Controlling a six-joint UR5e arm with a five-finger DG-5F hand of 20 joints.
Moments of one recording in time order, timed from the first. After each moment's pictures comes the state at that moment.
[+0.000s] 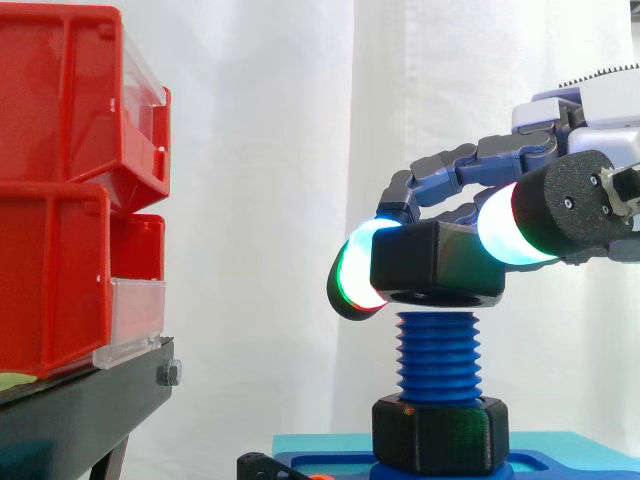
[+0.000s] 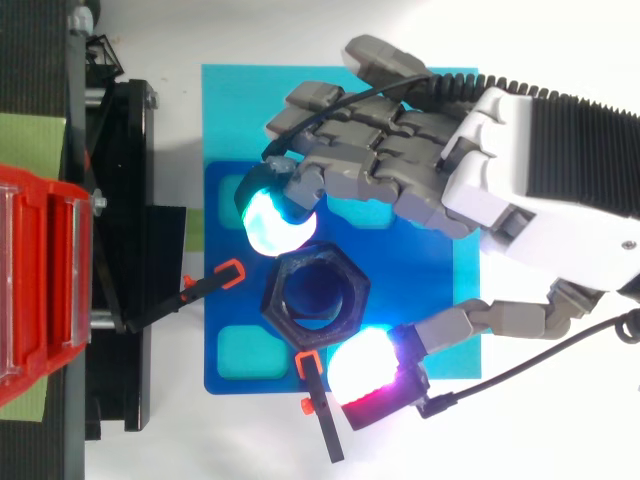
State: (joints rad) arm 0.27 -2.10 -1.37 -2.79 -1.08 -0.93
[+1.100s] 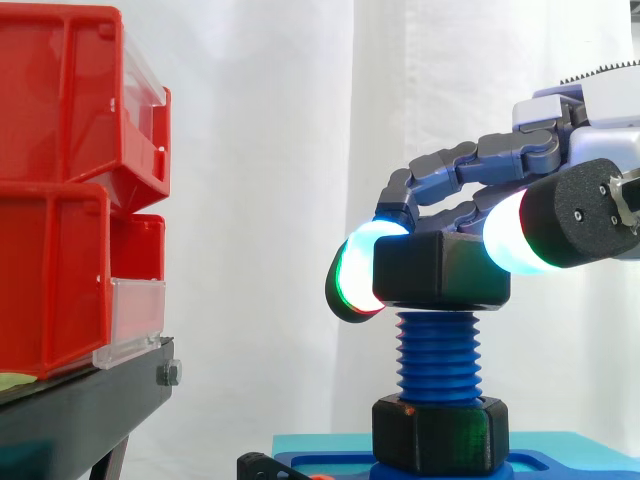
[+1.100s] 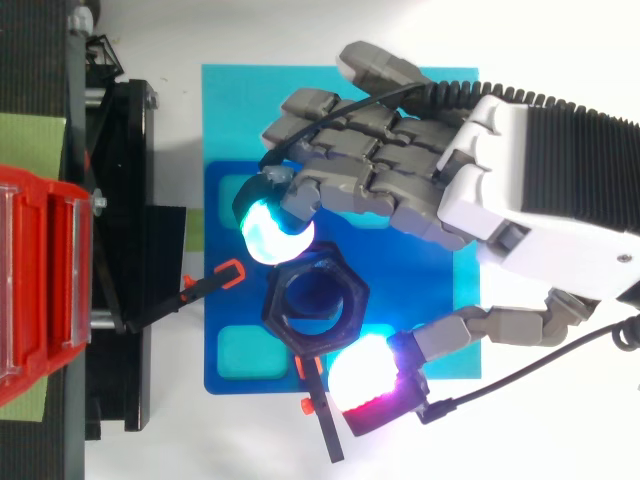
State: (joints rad) arm 0.27 -2.10 -1.37 -2.79 -1.11 -0.97
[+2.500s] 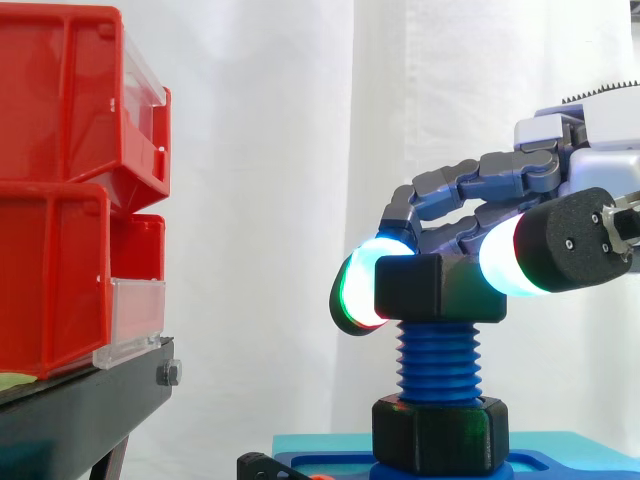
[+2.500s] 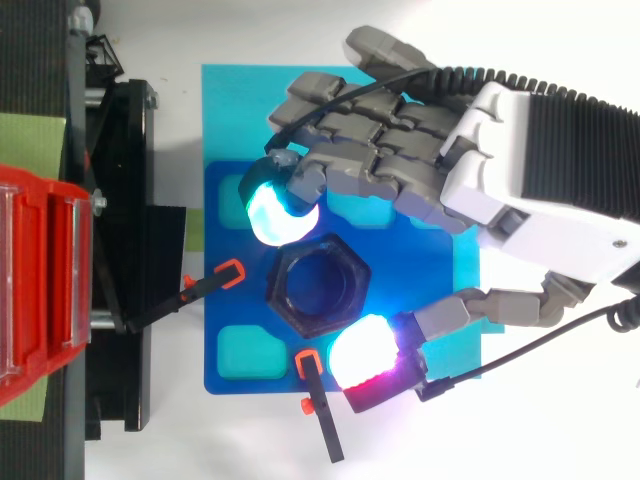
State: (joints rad) arm 0.26 -2.10 -1.40 -2.74 -1.11 -1.01
